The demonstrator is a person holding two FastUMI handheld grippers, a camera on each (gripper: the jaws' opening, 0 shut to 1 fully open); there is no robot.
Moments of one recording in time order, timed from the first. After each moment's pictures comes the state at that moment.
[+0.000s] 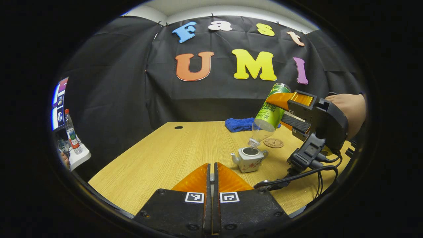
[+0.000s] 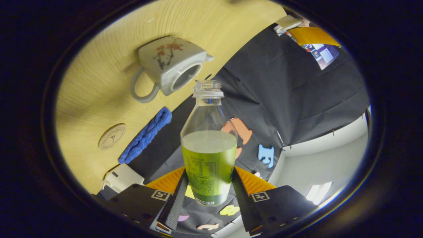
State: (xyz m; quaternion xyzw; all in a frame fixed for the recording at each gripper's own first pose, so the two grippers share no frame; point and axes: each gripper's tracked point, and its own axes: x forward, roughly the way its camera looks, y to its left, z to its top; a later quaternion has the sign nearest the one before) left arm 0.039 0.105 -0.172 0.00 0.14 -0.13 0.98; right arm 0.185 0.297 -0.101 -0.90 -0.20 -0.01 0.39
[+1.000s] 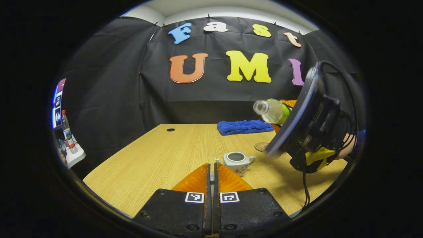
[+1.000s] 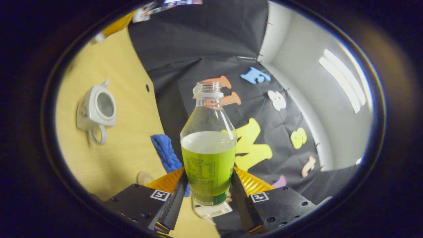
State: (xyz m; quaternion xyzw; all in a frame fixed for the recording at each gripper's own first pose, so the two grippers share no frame) left arm 0.042 0.067 -0.163 -0.01 0.13 -0.14 0.98; right arm 0.198 0.212 -0.121 -0.49 -0.05 0.03 0.87
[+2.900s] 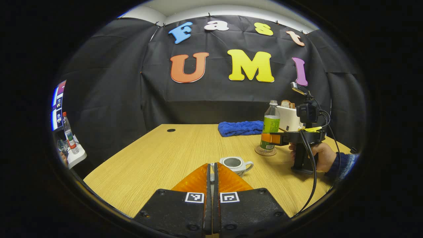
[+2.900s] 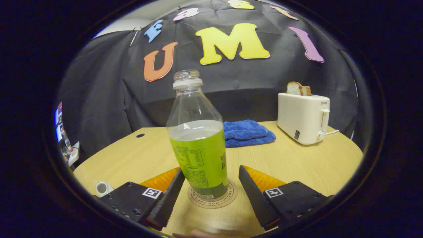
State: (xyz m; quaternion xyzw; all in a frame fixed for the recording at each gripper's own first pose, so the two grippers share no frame) left arm 0.053 0.054 -0.154 -0.01 0.14 -0.13 0.98; right arm 0.274 0.173 -0.217 0.03 0.23 0.09 0.97
